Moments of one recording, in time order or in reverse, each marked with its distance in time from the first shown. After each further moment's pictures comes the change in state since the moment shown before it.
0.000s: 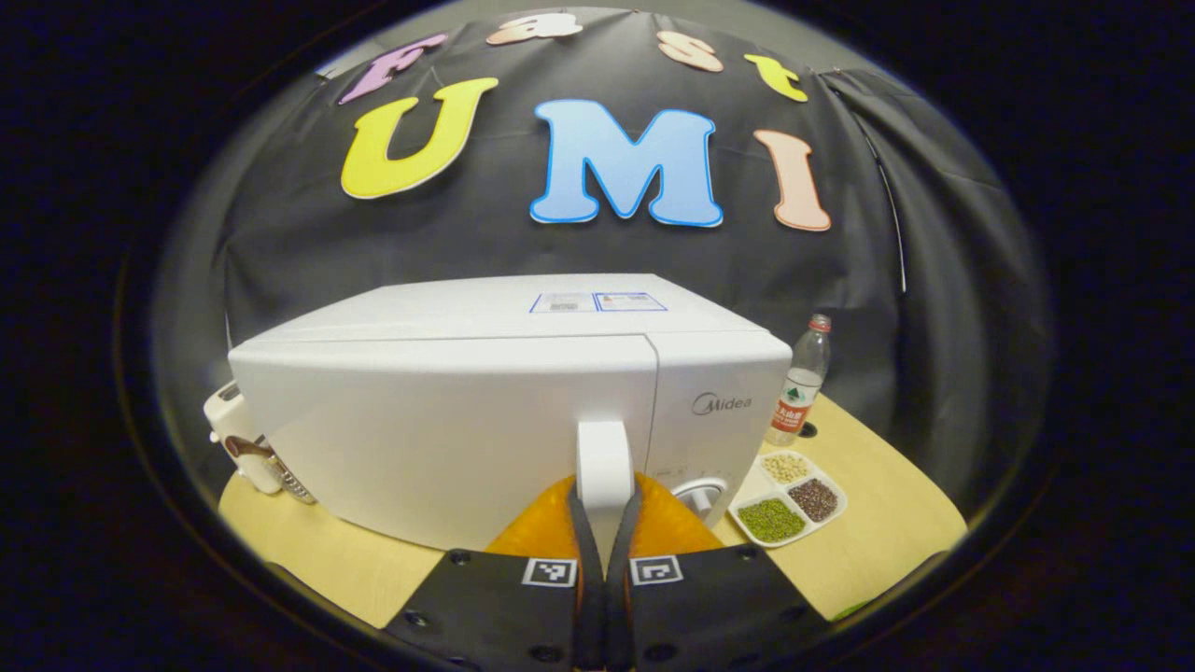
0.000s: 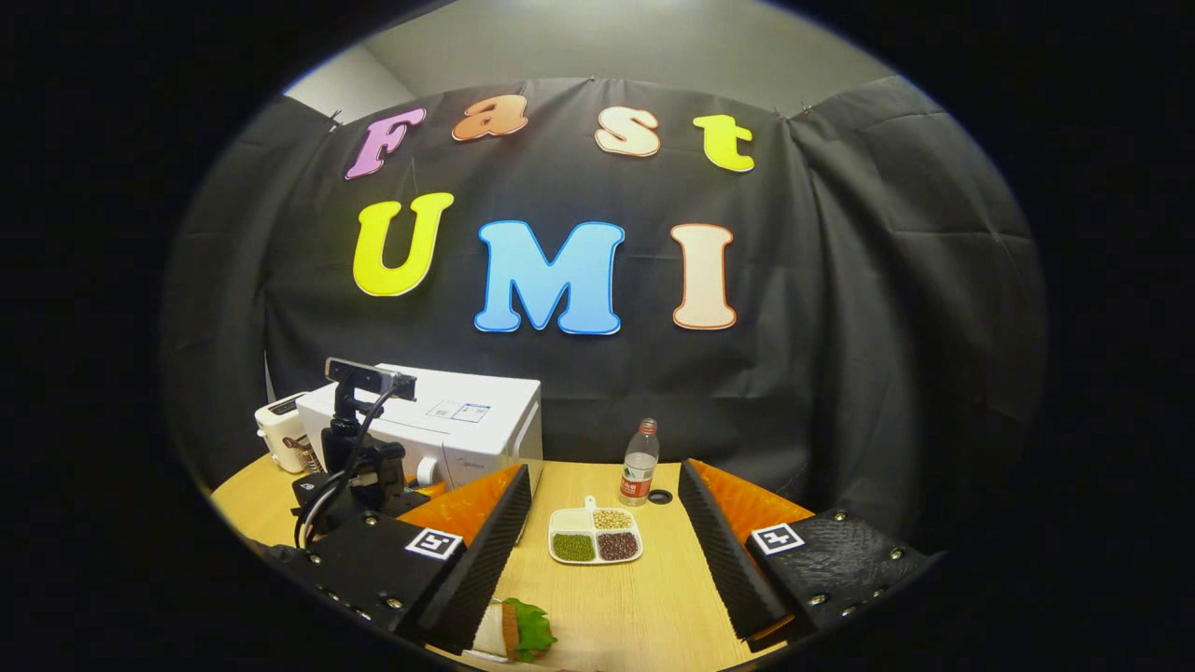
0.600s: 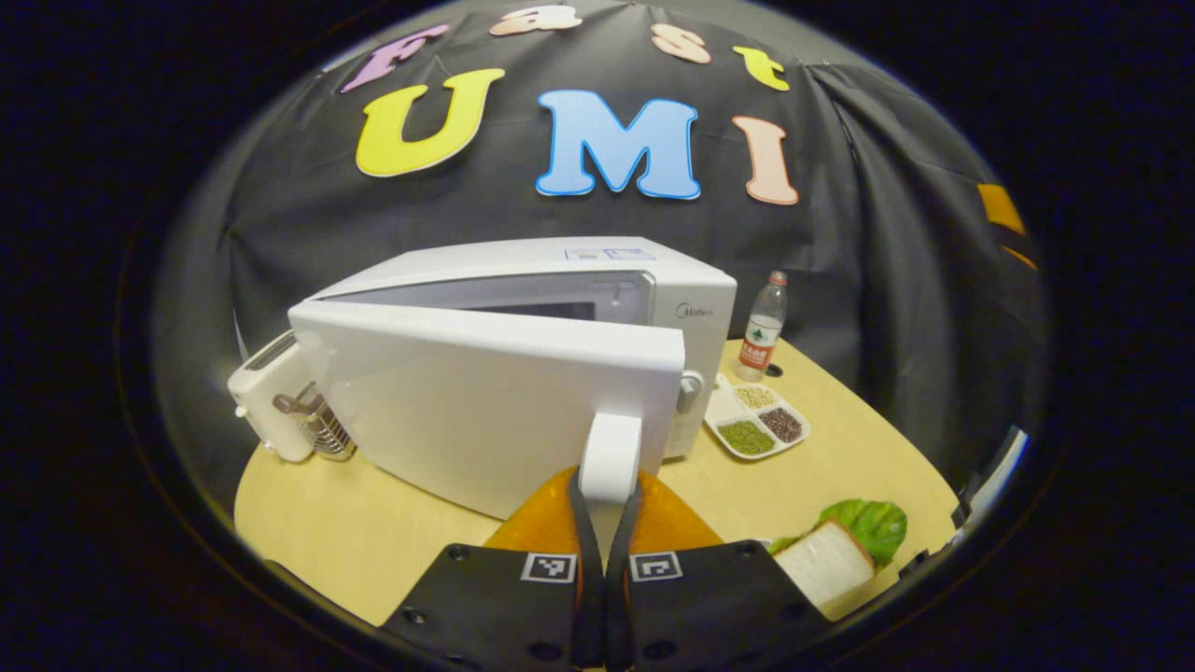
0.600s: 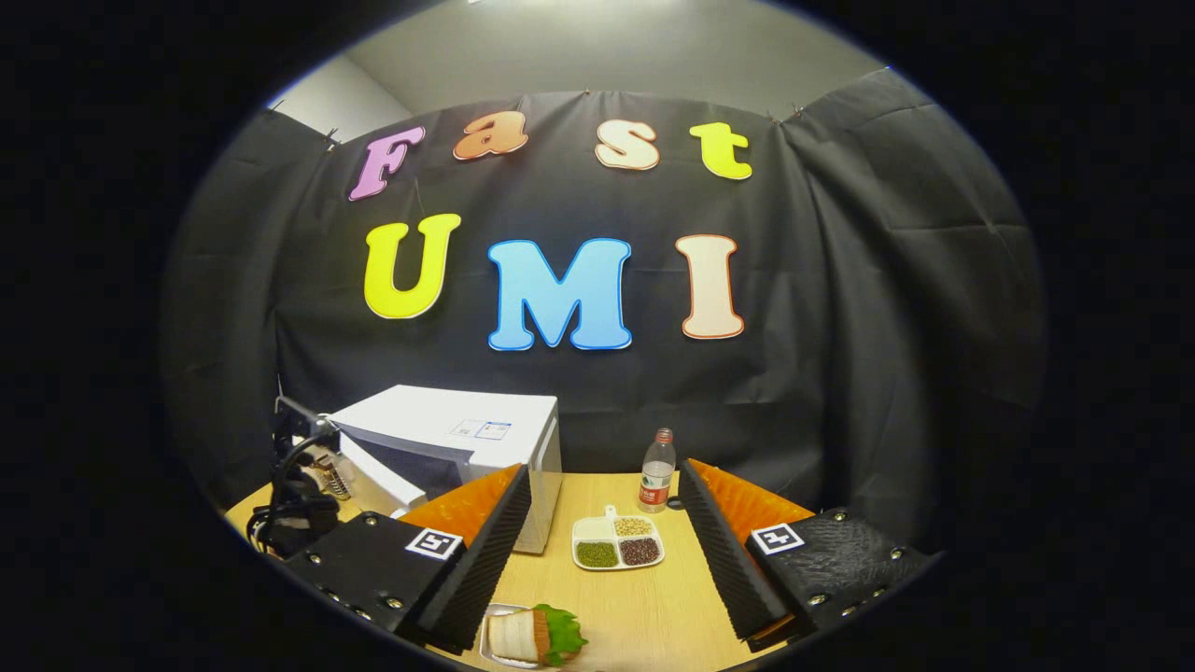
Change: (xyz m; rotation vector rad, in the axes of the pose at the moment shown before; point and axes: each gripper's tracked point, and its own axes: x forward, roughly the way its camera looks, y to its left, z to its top) left arm -0.136 0.032 -0.054 0.029 0.126 -0.057; right arm -0.020 0.021 0.013 0.040 -0.047 0.028
